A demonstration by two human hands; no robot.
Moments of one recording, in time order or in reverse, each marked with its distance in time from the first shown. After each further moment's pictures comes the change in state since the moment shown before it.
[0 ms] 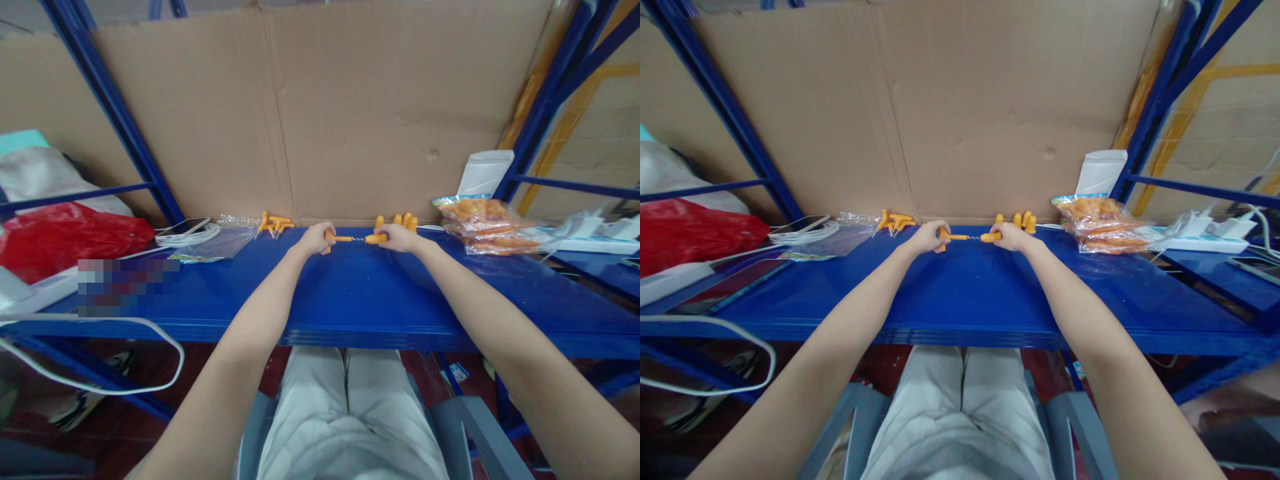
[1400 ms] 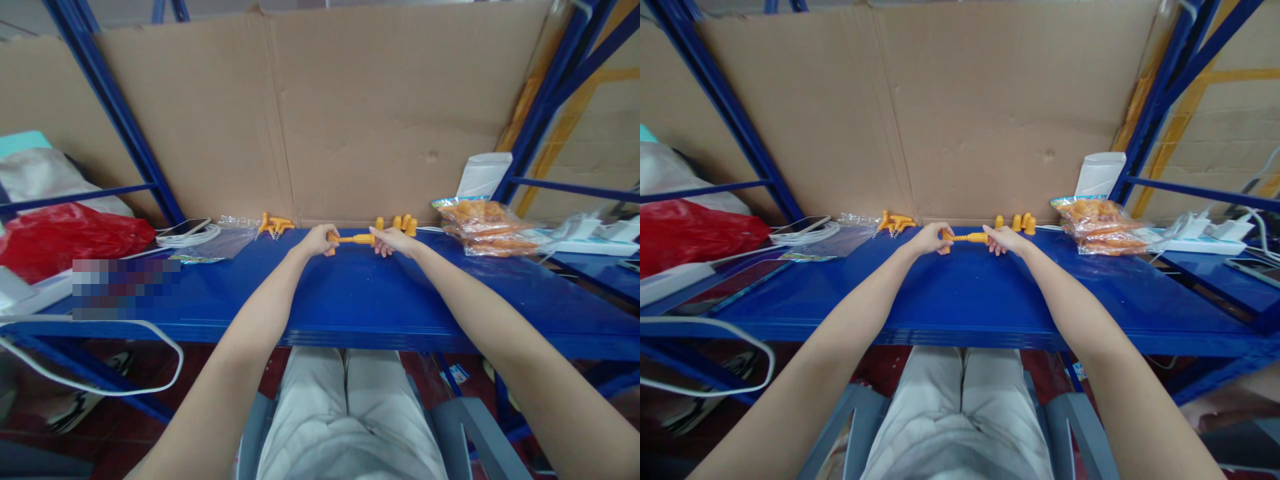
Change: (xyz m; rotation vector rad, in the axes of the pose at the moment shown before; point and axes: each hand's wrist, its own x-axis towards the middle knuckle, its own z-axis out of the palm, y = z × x) left_hand -0.001 0.004 0.003 -0.111 -0.070 0.007; right_hand -0.006 -0.021 0.009 0.707 -0.062 0.286
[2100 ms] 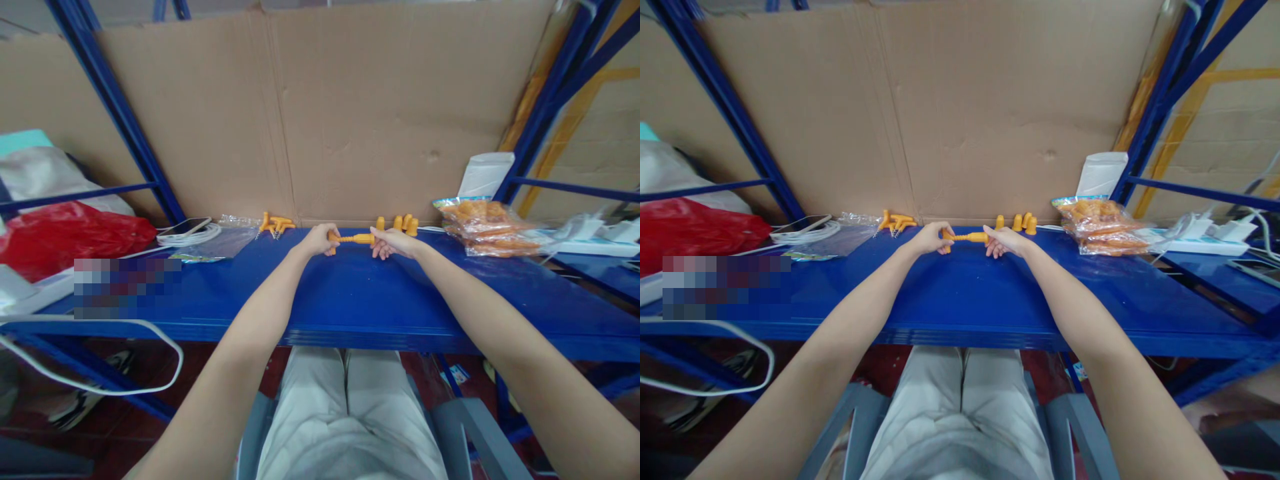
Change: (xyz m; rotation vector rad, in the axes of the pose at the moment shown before) left_hand -0.002 0.003 0.001 0.002 0.027 -0.007; right_hand -0.009 -0.007 0.001 0.144 -0.090 0.055
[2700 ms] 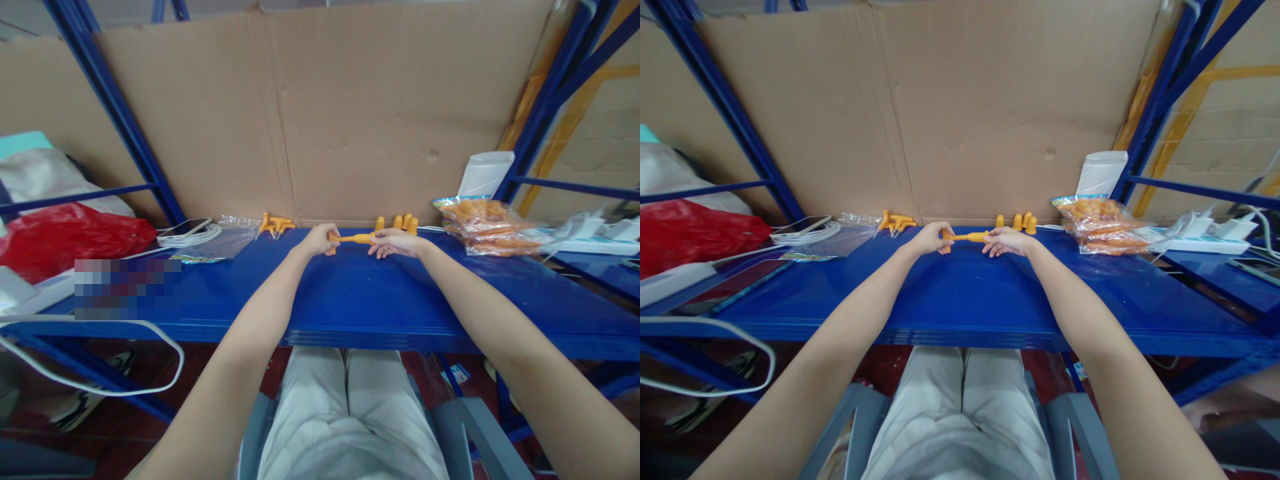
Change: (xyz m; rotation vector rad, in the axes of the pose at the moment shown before) left_hand 0.000 0.000 0.000 -0.013 0.003 0.017; right_hand -0.001 0.001 -0.005 0.121 -0.108 0.024
